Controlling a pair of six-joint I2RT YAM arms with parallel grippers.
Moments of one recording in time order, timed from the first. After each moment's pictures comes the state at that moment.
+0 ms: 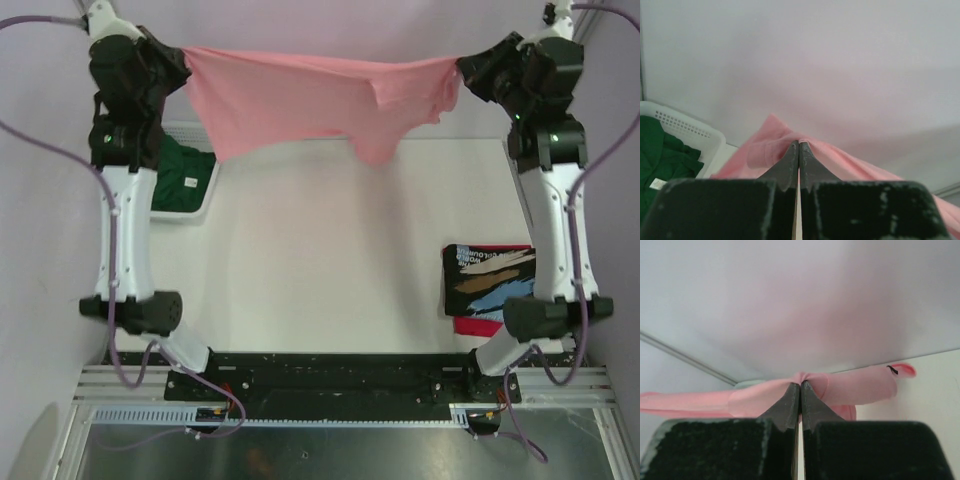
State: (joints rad) left arm -0.07 1.72 2.32 -0.57 -0.15 -0.50; right arm 0.09 1.68 2.22 -0.54 -0.12 0.62
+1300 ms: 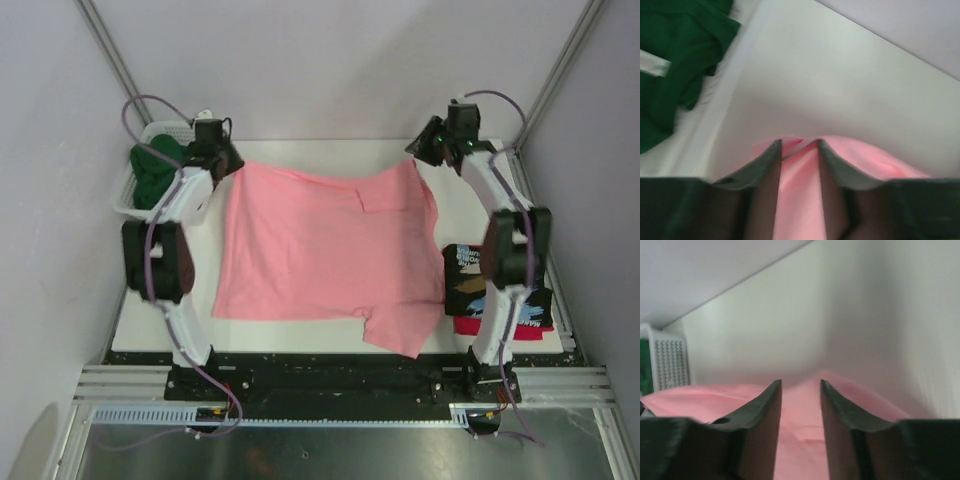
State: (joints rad) left arm -0.06 1.81 1.54 -0.29 -0.15 -0.47; right arm 0.09 1.92 1.70 -0.32 -0.22 0.64
